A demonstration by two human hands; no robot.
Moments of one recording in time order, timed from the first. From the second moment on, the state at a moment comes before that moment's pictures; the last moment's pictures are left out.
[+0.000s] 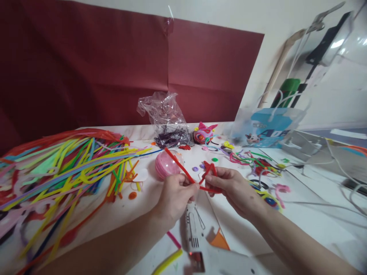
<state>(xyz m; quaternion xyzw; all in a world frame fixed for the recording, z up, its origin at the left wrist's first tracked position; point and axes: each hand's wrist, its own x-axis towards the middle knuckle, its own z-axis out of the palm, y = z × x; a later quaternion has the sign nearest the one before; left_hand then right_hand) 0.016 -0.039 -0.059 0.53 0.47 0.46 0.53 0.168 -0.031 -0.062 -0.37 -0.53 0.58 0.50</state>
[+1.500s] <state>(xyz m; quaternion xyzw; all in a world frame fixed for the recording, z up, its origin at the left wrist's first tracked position) 0.019 -0.038 -0.064 0.50 0.45 0.50 0.55 0.168 -0.037 -0.077 -0.35 -0.57 0.57 0.48</state>
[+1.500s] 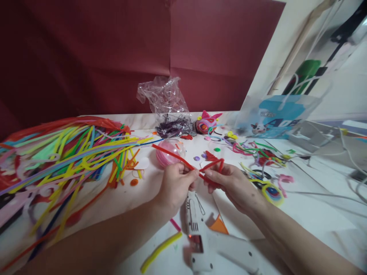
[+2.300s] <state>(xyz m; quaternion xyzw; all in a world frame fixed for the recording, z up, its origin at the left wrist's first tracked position) 0.021 -0.038 -0.075 0.57 0.47 0.44 0.51 0.167 -0.042 -0.078 -0.38 -0.57 0.55 0.49</state>
